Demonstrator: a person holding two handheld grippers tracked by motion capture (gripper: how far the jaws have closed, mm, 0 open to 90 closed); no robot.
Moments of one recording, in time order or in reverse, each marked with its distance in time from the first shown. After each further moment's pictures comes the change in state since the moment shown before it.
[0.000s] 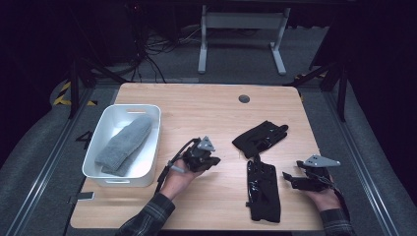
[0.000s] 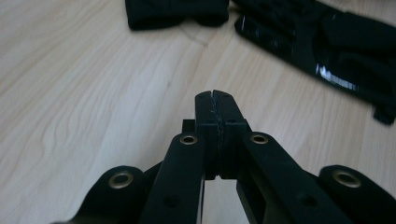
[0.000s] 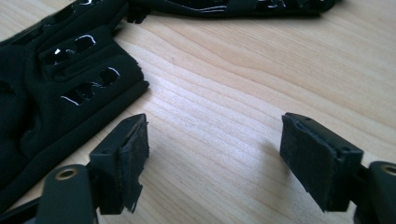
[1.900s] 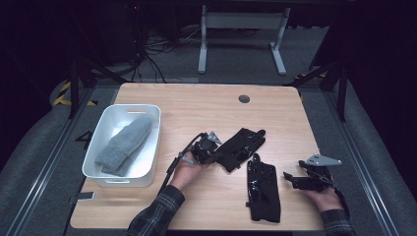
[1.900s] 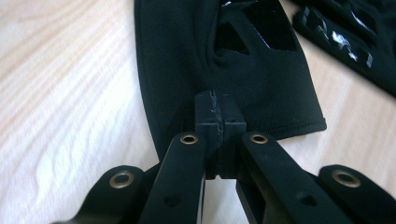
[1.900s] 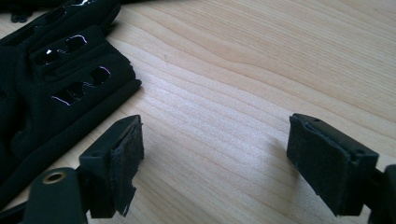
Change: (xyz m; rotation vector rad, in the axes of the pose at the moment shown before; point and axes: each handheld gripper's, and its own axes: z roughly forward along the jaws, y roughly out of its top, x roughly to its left) left arm 0.018 -0.005 0.030 0.098 0.030 -0.068; right arm -0.003 0.000 0.000 0.008 -0.008 0.013
